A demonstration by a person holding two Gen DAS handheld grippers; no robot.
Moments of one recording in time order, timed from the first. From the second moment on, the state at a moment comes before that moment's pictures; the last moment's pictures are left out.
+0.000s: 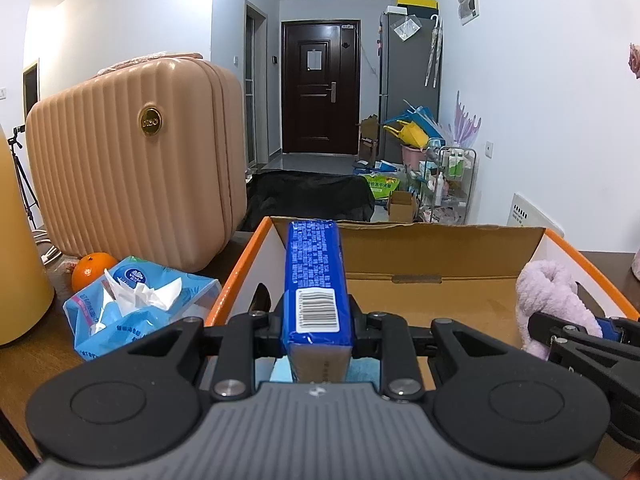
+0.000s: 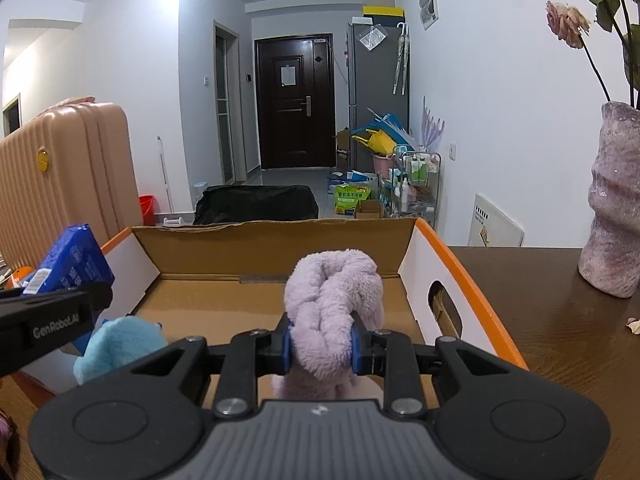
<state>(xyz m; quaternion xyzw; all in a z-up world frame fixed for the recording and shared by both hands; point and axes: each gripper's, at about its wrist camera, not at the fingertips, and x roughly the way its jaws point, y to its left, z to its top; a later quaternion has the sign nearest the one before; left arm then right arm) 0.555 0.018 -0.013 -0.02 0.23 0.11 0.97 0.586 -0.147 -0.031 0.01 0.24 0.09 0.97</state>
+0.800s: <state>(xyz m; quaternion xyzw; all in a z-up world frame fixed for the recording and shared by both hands) 0.544 0.024 -0.008 -0.03 0.20 0.14 0.97 0.579 -0.152 -0.030 0.02 0.22 0.07 0.97</state>
